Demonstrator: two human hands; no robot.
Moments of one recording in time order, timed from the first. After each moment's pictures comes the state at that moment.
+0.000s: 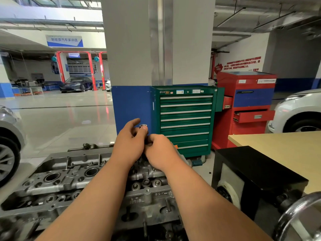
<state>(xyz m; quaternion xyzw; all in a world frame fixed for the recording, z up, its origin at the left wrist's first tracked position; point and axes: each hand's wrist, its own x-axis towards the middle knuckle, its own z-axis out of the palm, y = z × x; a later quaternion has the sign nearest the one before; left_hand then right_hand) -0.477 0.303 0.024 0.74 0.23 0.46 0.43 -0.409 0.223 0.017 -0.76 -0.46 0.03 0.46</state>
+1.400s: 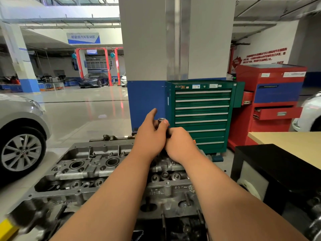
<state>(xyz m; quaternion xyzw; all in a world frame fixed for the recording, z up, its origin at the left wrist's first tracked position) -0.476 0.301 0.021 0.77 0.21 0.44 0.42 -0.408 0.226 0.020 -0.79 -0.45 0.00 0.41</state>
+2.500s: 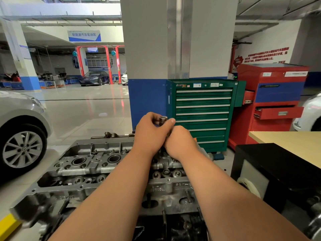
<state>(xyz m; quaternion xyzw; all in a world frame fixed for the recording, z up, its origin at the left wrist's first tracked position) -0.478 0.299 0.025 0.75 0.26 0.47 0.39 -0.411 0.231 0.019 -0.83 -0.43 -0.03 0.35</state>
